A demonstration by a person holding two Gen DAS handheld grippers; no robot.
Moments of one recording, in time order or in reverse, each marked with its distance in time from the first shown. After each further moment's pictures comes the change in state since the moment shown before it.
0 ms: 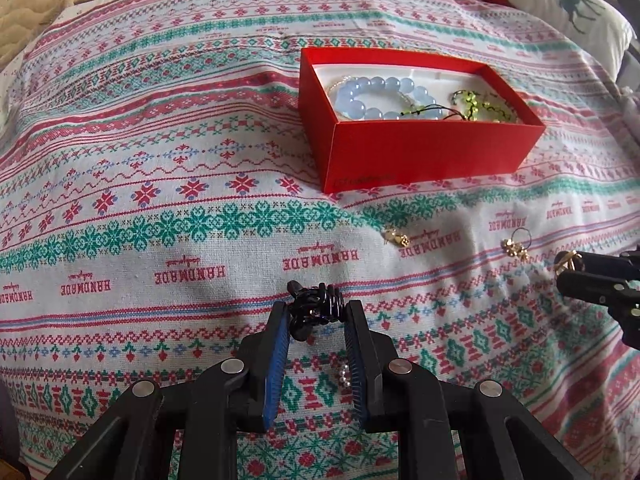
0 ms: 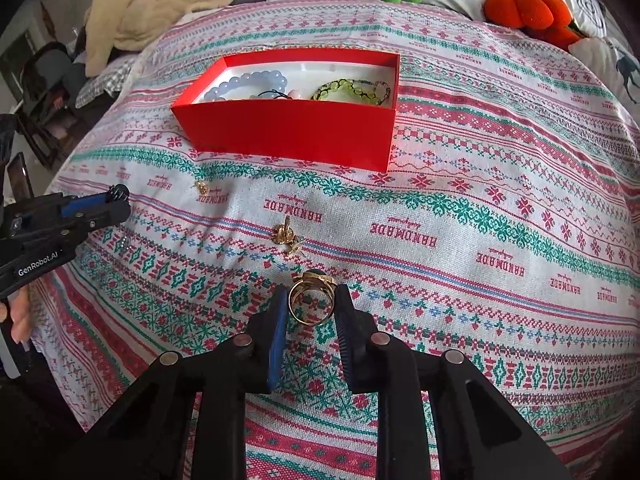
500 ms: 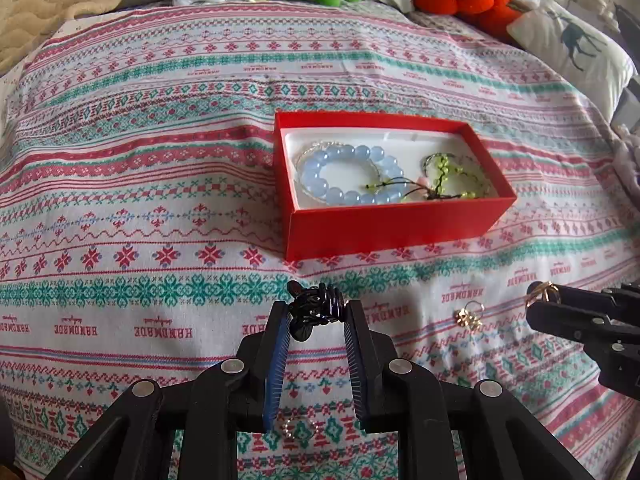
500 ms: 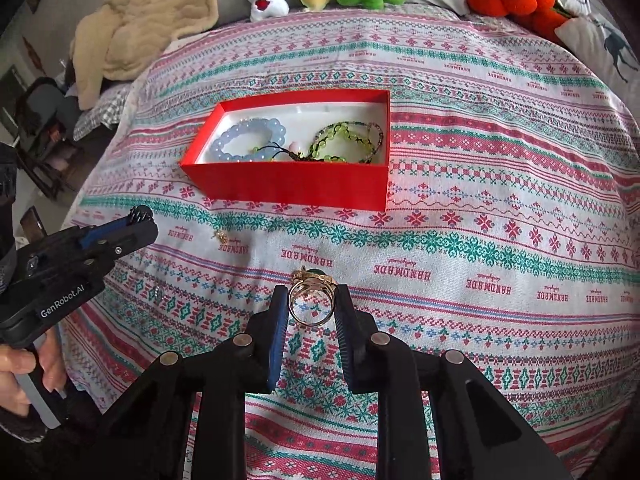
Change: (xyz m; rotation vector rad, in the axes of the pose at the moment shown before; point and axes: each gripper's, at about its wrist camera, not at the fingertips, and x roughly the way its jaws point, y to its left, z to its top) left arm -0.017 -0.020 0.038 -0.058 -0.046 -0.028; right arm -0.028 -0.003 0.032 0.102 -0.004 0.039
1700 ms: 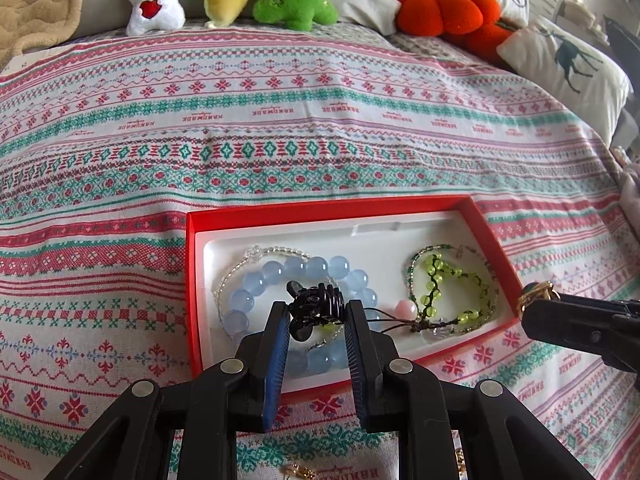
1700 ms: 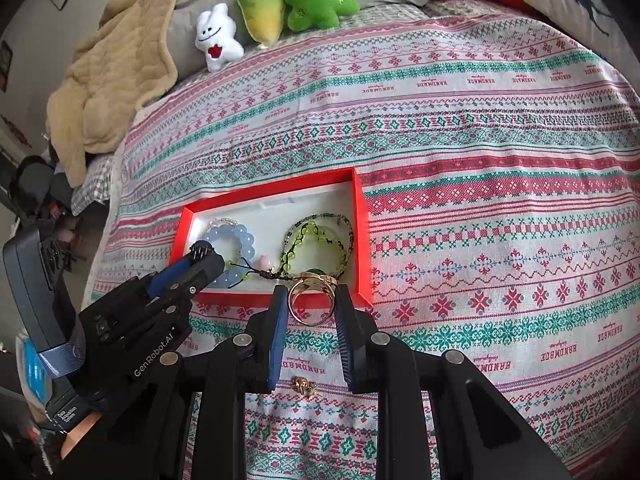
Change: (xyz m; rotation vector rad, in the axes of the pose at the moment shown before) left arm 0.066 -0.027 0.061 0.022 -0.078 -0.045; right arm 0.010 -0.039 0.073 0.208 -0.058 0.066
